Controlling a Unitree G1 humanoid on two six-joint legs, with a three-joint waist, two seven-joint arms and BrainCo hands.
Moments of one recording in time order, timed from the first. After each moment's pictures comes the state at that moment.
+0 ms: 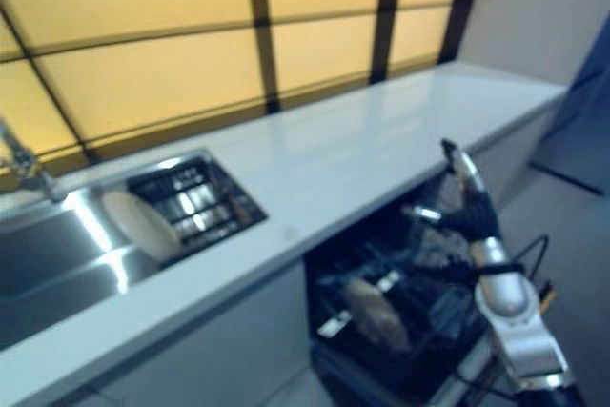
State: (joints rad) left arm 0.09 0.24 -0.21 1.12 -0.09 -0.15 -0.01; right arm -0.16 -0.70 -0.07 -0.21 0.17 -0.14 -0.13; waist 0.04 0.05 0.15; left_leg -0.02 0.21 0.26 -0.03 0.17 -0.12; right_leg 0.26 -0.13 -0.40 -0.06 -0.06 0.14
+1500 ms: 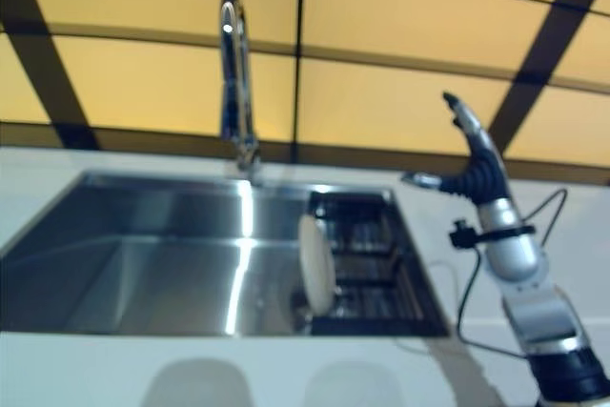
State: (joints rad) left arm 0.05 0.32 -0.15 1.18 -0.01 -0.10 -0.03; right arm -0.32 -0.80 -0.04 -0.18 0.11 -0.09 -0.15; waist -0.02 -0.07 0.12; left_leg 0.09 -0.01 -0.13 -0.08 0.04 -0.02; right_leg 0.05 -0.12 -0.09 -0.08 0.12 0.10
